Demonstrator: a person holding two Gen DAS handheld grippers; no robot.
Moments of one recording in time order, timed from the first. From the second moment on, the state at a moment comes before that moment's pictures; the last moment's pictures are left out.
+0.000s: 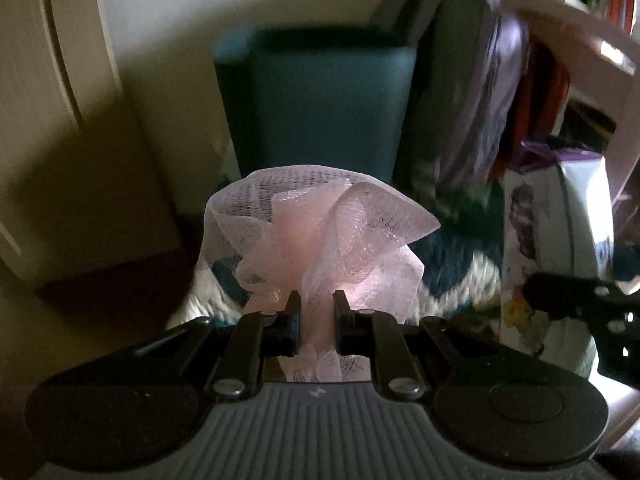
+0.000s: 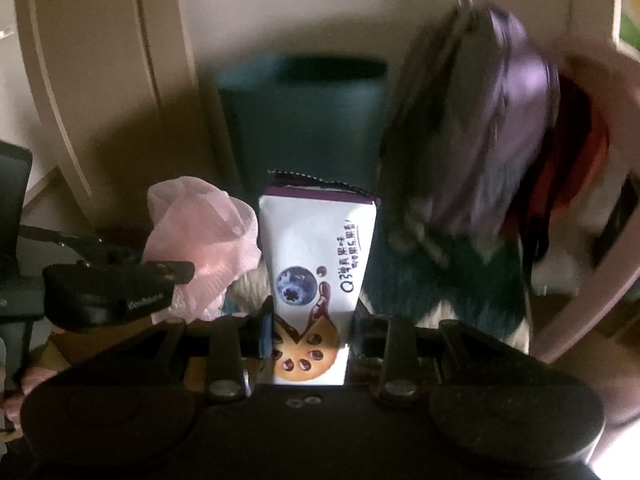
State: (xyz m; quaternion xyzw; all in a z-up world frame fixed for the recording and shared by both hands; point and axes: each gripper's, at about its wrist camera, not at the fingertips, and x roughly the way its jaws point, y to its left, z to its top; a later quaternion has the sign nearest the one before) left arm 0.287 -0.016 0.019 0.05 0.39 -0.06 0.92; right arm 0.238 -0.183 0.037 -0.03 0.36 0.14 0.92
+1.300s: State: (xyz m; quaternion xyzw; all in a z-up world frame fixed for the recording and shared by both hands) left arm 0.539 -0.029 0.108 0.05 0.36 -0.04 0.93; right arm 0.502 -0.147 0.121 -0.01 0.26 0.09 0.96
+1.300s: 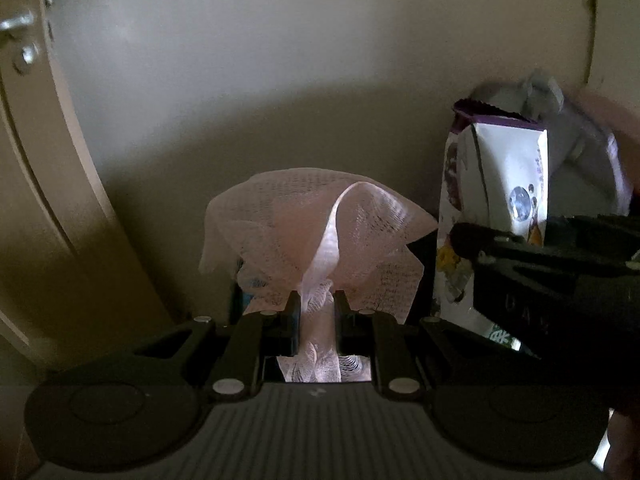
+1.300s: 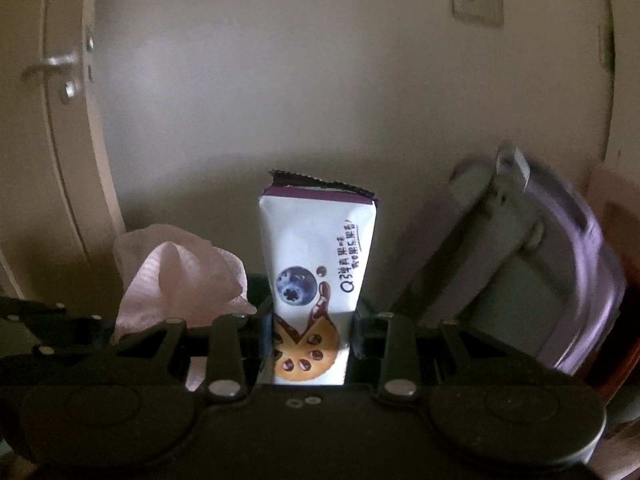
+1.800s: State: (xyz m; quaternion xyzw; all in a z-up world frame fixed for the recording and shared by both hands) left arm 0.576 -0.028 0.043 0.07 0.44 -0.02 0.90; right arm 0.508 -0.141 0.066 -0.02 0.32 0.09 0.94
